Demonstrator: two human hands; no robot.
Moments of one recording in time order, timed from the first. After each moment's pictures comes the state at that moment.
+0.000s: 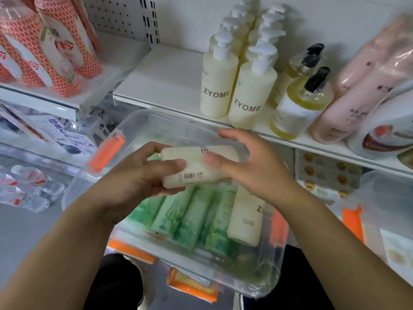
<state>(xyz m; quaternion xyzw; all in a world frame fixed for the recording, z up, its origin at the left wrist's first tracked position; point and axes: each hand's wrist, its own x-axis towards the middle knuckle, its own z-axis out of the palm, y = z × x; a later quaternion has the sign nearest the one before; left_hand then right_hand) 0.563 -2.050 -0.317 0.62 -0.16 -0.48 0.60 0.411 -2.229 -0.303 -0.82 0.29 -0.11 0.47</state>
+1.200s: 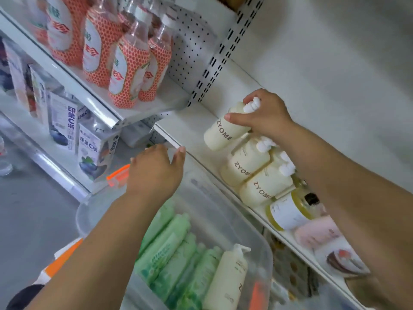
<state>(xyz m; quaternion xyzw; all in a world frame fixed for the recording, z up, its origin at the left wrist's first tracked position) 0.621 -2.061 -0.311 0.87 -0.13 -0.08 0.46 0.617 -2.271 -0.165 -0.94 0.24 -0.13 0.19</state>
